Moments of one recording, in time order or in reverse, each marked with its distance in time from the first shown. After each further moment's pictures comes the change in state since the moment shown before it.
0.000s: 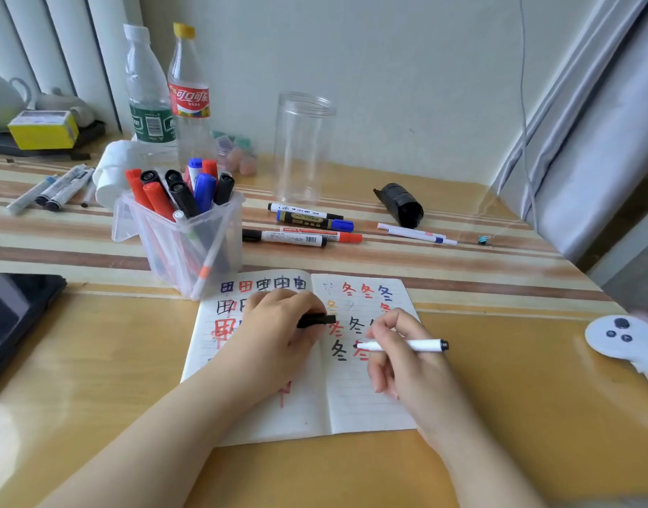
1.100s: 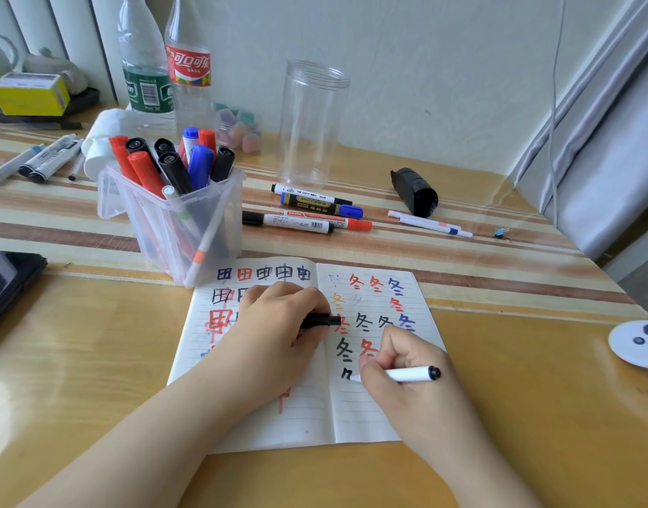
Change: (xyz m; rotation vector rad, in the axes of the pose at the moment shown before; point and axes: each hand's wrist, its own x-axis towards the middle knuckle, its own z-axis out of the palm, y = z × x) left_hand -0.001 -0.004 0.006 -0.003 -0.008 -0.025; right_hand -0.003 0.010 0.005 -0.369 0.033 -0.128
